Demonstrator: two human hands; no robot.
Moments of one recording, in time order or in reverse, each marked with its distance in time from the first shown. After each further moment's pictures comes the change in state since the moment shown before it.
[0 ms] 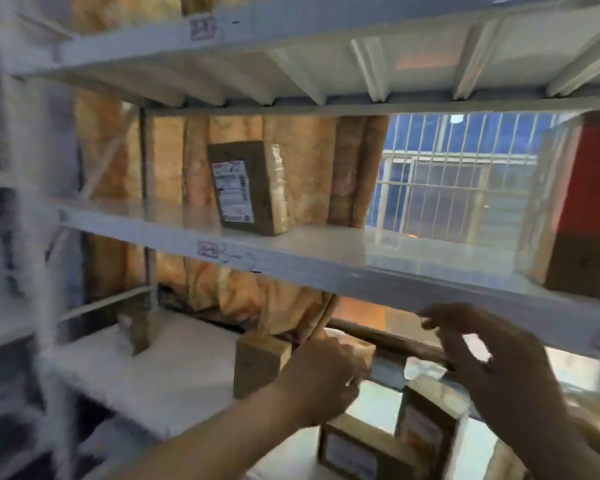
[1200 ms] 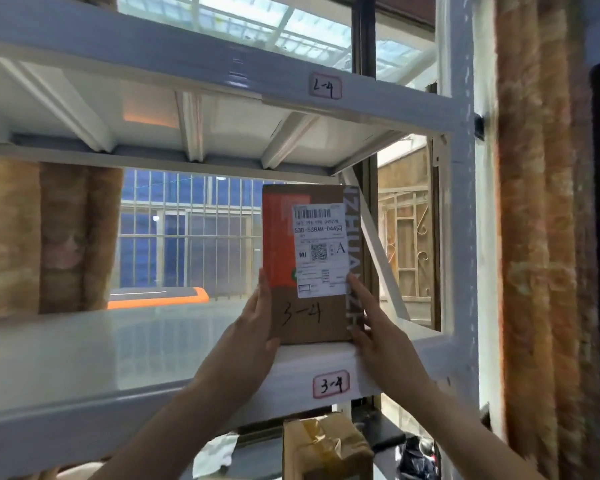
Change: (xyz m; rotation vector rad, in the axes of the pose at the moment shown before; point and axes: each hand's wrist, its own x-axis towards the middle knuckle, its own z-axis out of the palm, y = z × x) left_hand 0.223 0.119 -0.016 -0.702 0.370 0.411; right_hand 0.021 0.165 -0.120 -0.311 0.112 0.397
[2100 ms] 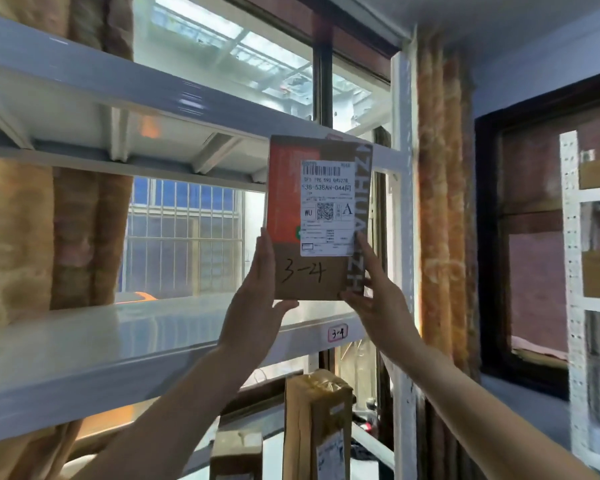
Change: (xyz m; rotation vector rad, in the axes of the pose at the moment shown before) left_hand -0.070 0.039 -0.121 -0.199 0.164 0.138; right_hand -0.072 -0.188 -0.023 -0.032 0.246 0.021
